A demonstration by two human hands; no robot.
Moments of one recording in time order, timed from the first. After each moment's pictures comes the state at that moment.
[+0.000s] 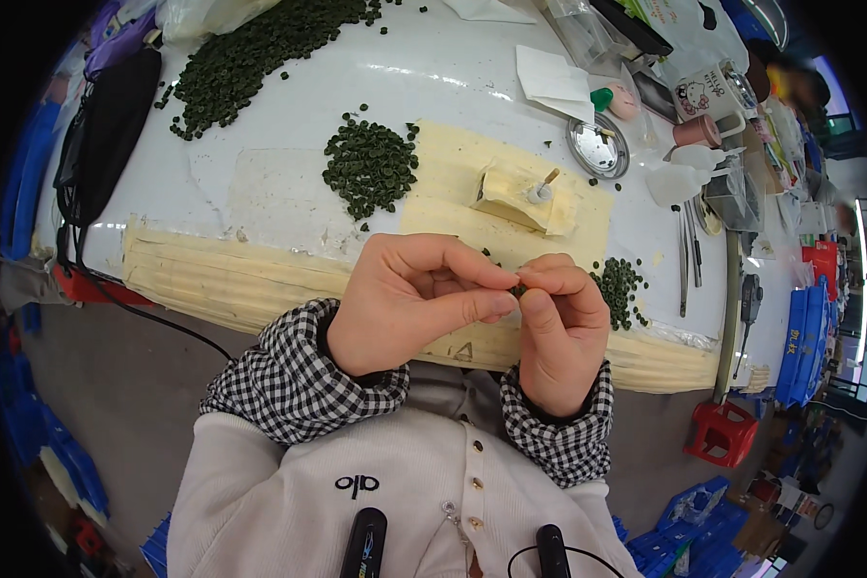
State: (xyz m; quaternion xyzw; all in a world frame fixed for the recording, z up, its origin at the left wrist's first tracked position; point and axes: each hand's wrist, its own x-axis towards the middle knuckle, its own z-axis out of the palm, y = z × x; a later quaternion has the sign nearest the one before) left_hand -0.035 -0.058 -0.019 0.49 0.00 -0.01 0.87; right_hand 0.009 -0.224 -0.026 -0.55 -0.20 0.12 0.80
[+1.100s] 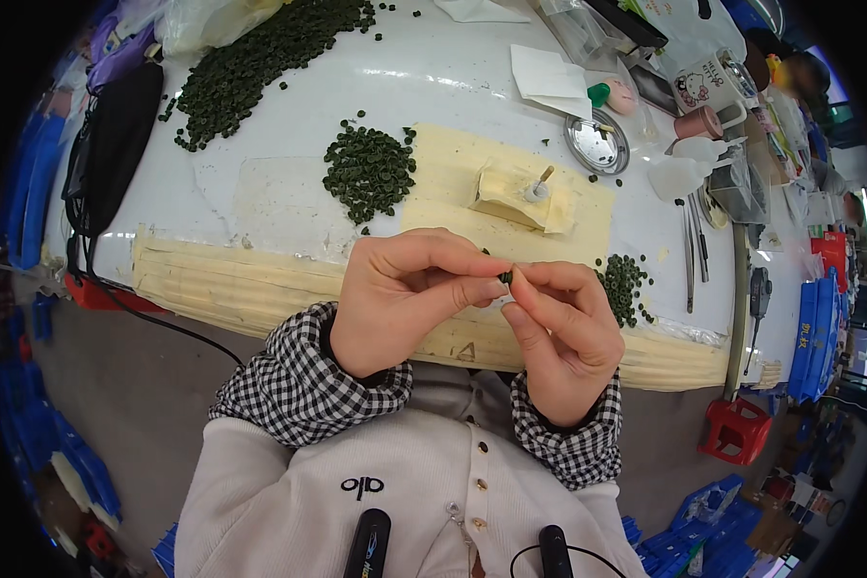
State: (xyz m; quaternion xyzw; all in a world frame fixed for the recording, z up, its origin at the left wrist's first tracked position) left_hand -0.034 -0.057 -0.020 0.57 -0.01 0.06 0.82; right_hand 0.007 -0.230 -0.009 -0.73 -0.33 -0.01 0.60
